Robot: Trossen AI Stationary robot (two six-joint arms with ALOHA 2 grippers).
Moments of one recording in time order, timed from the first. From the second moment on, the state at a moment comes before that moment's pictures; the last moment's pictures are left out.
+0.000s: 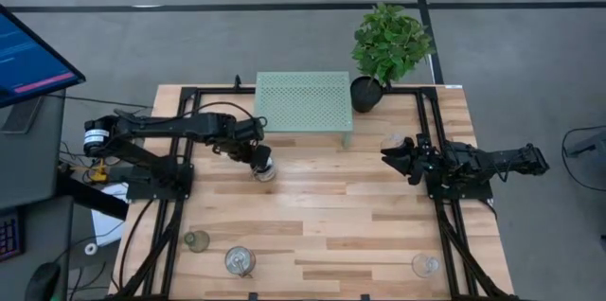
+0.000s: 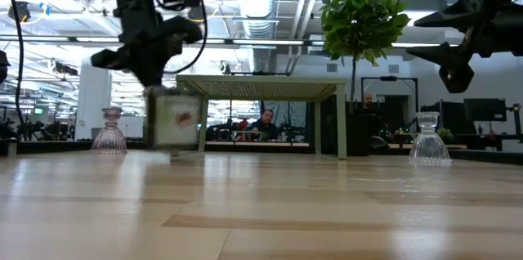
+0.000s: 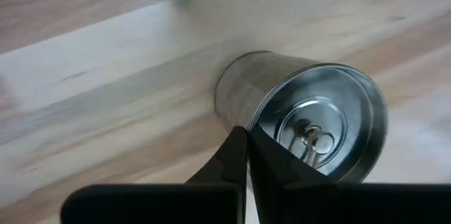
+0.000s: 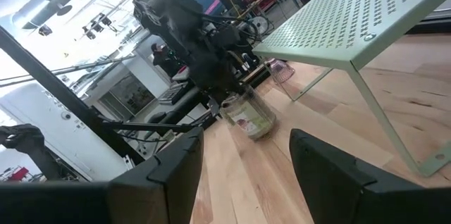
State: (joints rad) left arm 0.15 1.15 0.95 -0.86 0.00 -1.00; right arm 0.13 0.01 0.04 -0.02 0.32 0.67
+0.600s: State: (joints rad) left arm 0.14 1.15 1.42 -0.86 -0.15 -1.07; right arm 0.13 0.01 0.04 -0.02 0.32 0.67
